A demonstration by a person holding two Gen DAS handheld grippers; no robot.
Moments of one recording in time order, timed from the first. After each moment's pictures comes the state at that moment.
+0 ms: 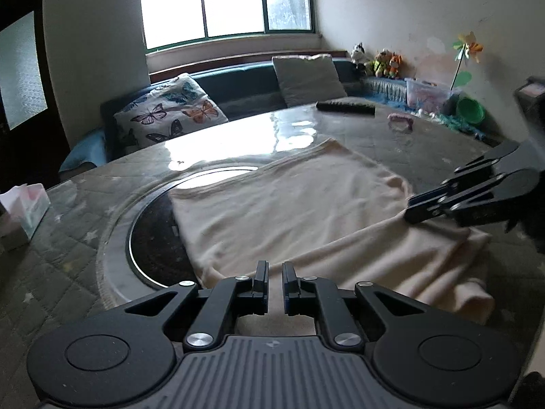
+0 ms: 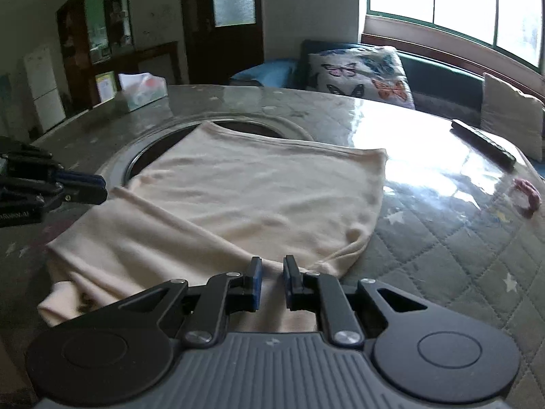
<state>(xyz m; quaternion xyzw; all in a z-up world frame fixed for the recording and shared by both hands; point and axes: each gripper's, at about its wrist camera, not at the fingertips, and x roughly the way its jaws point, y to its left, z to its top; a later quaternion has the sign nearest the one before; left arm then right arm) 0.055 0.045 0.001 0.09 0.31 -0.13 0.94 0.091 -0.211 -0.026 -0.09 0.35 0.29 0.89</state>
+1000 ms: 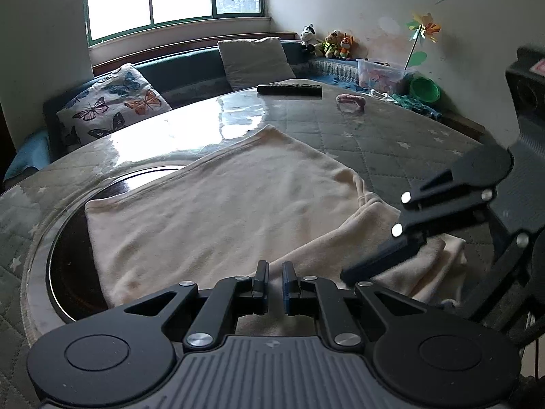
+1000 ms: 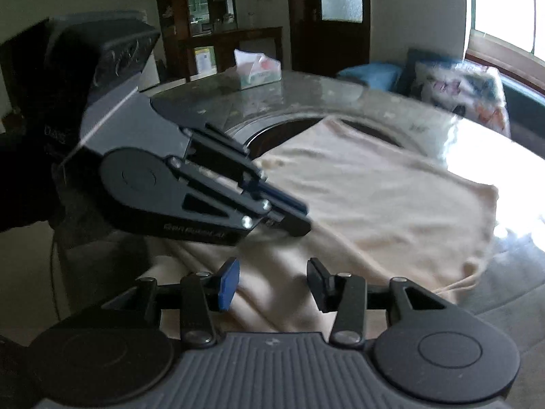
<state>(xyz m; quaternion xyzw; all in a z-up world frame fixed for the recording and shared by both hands) 0.089 0.001 -0.014 0.10 0.34 -0.23 0.91 0.058 -0.167 -0.023 -0.14 0.34 0.46 0.81</state>
